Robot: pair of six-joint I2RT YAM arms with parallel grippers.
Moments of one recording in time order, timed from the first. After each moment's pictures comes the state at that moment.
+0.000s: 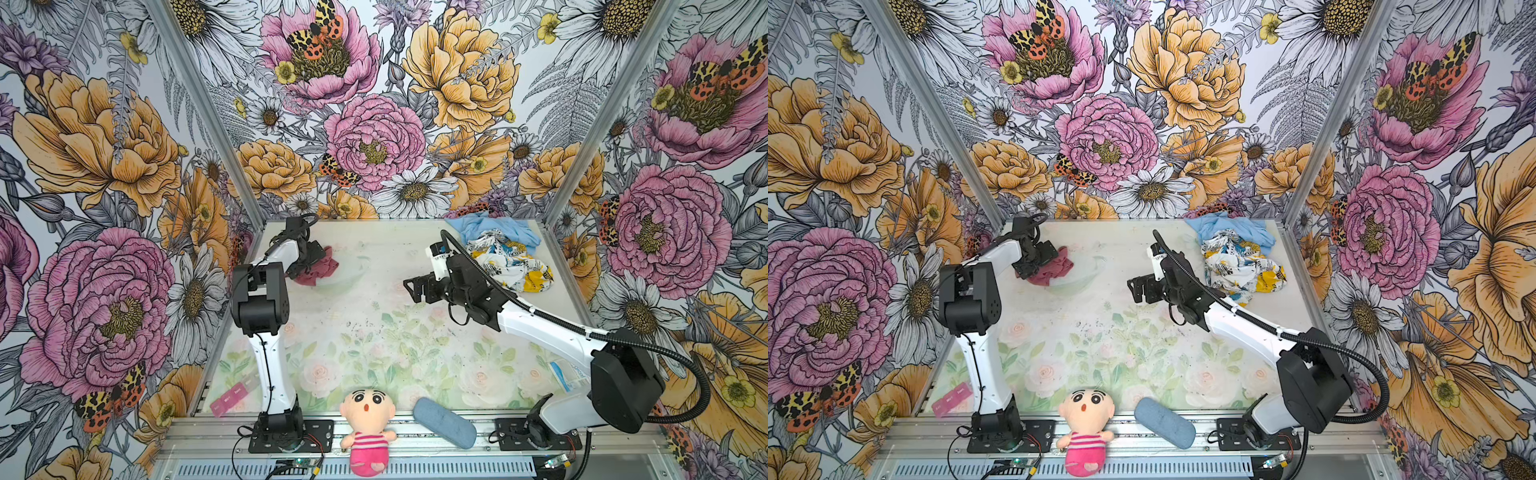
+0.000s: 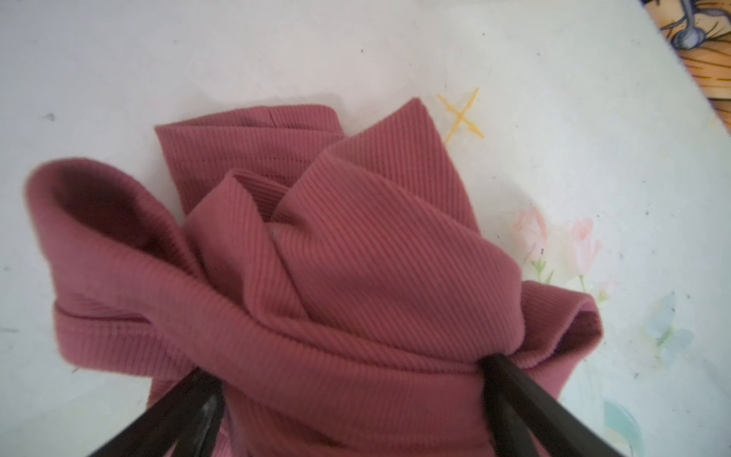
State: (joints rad) left arm 0.06 2.18 1.66 -0.57 -0.04 -0.59; right arm 0.64 1.45 0.98 -0.06 -0.10 0.34
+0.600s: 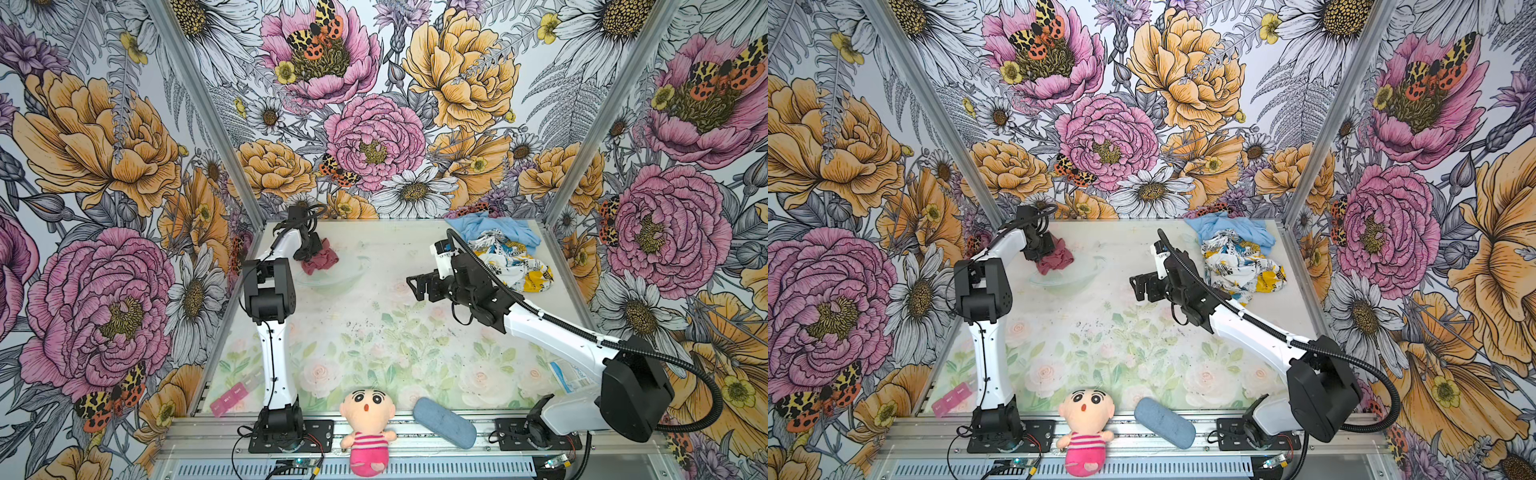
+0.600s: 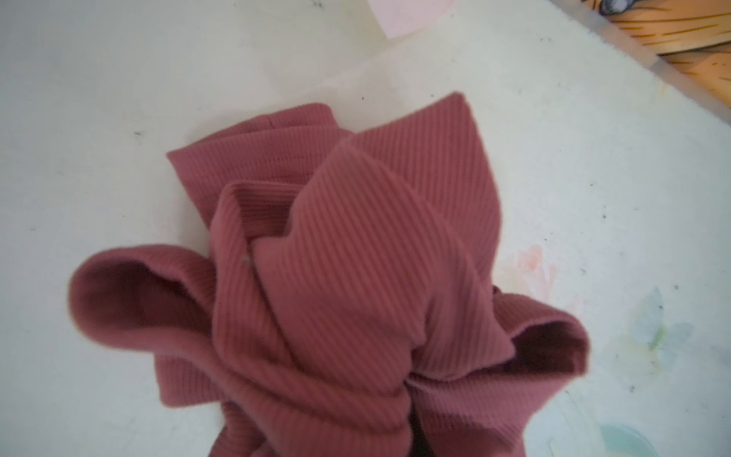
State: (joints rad) left arm 0.06 2.40 2.05 -0.73 0.02 -0.33; right arm 0.64 1.39 0.98 -0.08 -0.07 0.34
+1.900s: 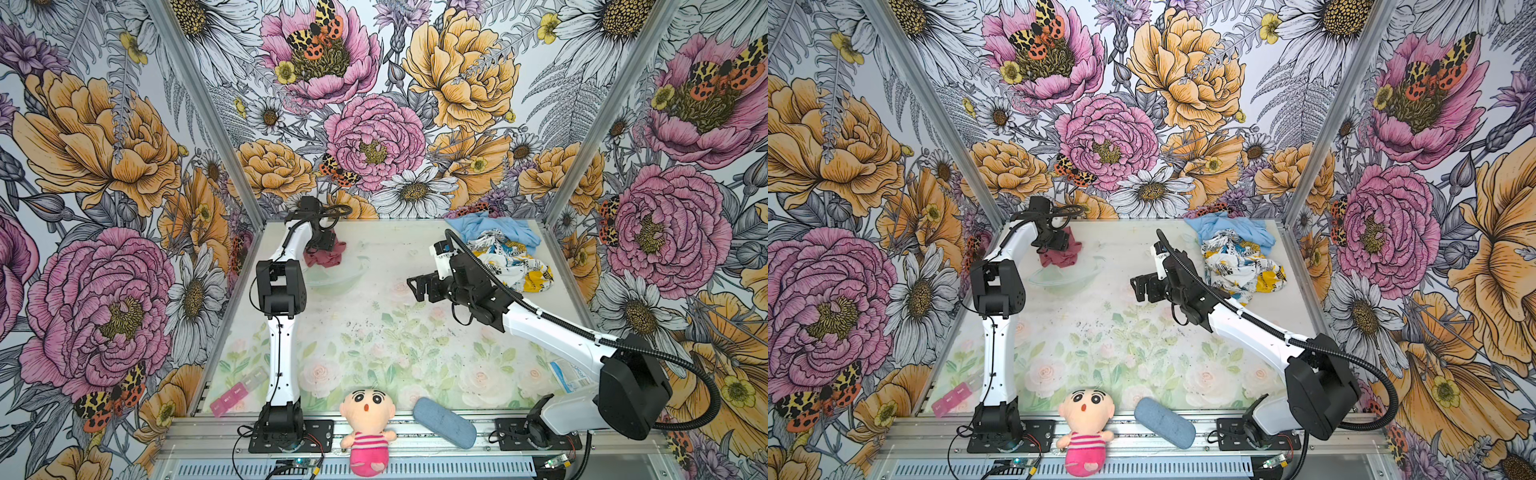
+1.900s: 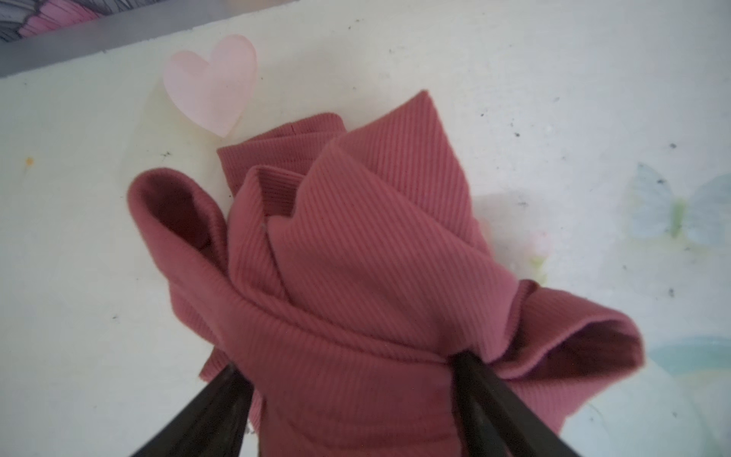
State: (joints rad) left arm 0.00 2.50 2.31 -0.89 -0.02 0.17; right arm 0.64 1.42 0.99 -0.11 -0.07 0.34
